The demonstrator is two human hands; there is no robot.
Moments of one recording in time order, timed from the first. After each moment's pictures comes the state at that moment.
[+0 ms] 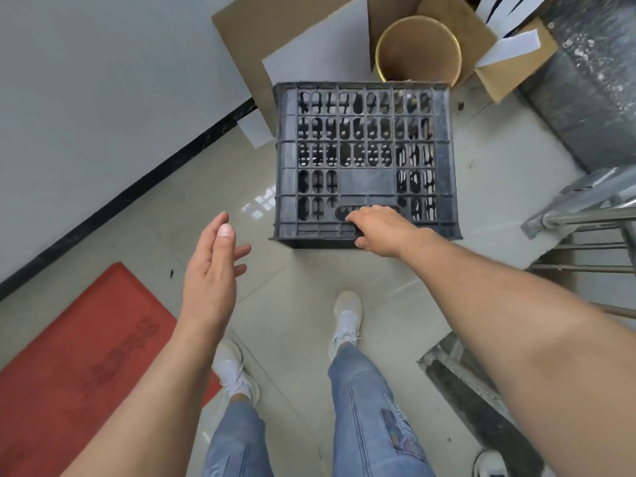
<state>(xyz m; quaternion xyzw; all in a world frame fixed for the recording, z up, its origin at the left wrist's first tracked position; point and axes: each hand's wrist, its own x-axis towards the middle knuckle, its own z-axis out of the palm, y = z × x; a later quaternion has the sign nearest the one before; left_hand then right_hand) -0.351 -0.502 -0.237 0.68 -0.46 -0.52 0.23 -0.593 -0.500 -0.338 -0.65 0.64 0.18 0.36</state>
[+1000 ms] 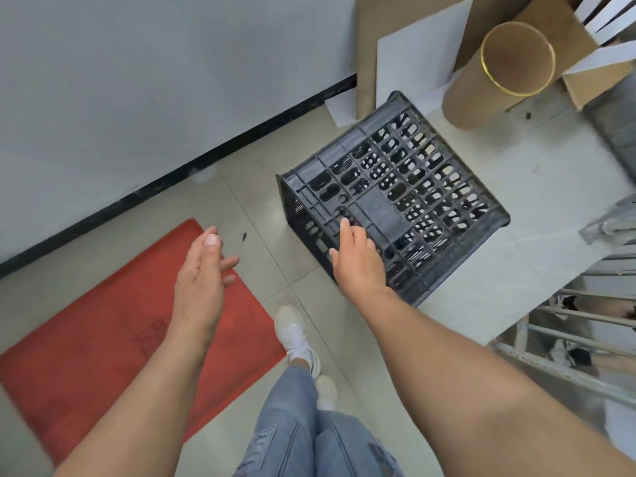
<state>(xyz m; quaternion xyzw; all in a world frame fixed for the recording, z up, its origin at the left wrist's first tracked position) -0.026 -0.452 -0.277 0.72 -0.40 -0.51 0.27 -0.223 -0.432 -0.356 -0.53 0.79 0.04 0.32</state>
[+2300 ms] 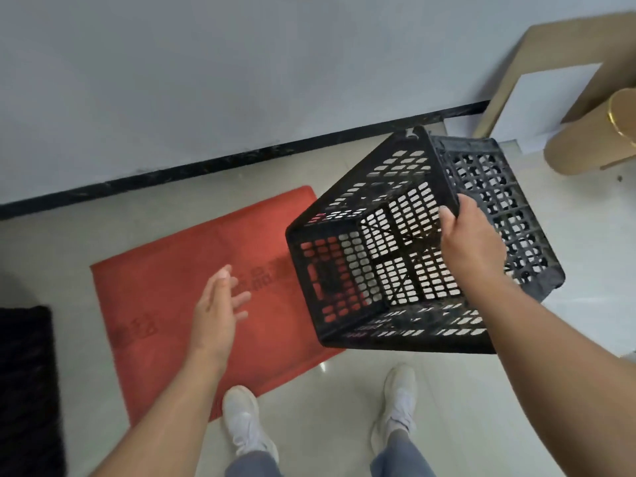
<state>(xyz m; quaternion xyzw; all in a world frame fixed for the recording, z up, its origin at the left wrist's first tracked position) 0.330 -0.283 -0.343 0.74 -0.23 -0.51 0.38 0.029 -0.364 -0.315 -0.53 0.84 -0.05 0.15</state>
